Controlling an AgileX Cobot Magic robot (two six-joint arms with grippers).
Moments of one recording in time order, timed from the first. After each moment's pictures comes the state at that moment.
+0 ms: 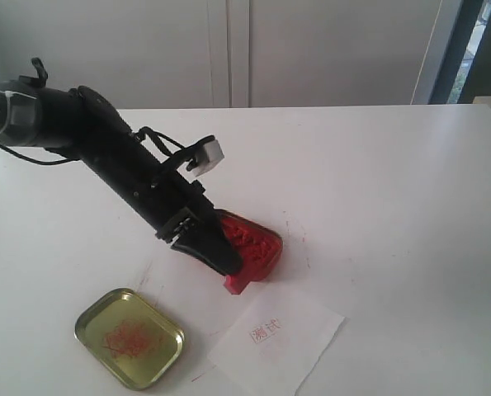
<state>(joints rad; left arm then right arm) -0.43 2.07 -1.42 -0.99 1.32 0.90 -0.01 0.01 0.00 -0.14 0.35 0.07</state>
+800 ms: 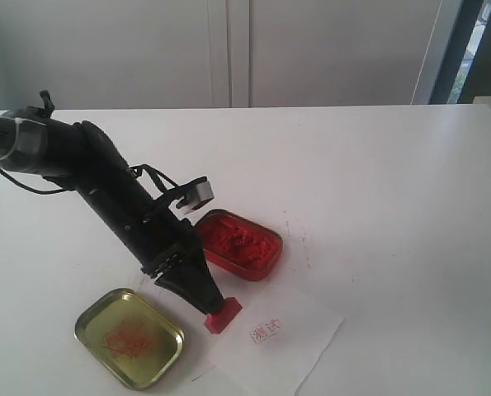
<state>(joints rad) -0.42 2.12 -1.33 -0.94 1.28 0.89 -0.01 0.01 0.00 -0.14 0.35 0.07</state>
